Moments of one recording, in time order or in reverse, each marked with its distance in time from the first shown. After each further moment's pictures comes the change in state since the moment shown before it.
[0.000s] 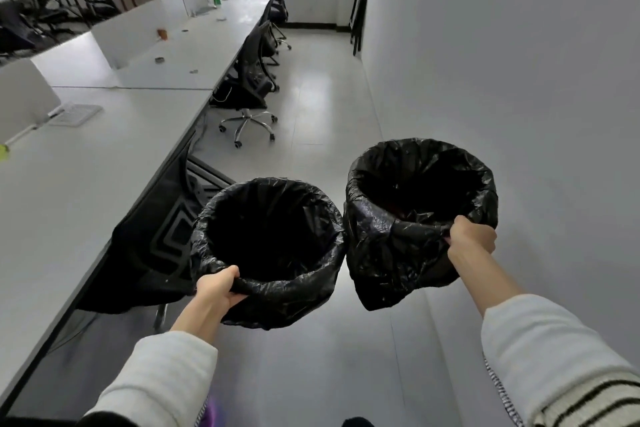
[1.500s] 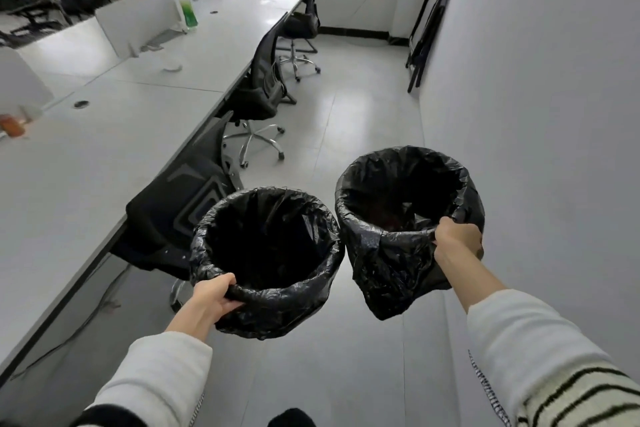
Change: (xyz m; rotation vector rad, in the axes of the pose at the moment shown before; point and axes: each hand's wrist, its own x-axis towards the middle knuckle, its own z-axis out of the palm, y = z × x) left_hand 0.829 0.751 0.972 0.008 0.070 -0.139; right_hand 0.714 -0.731 1.157 -0.216 -0.127 -0.073
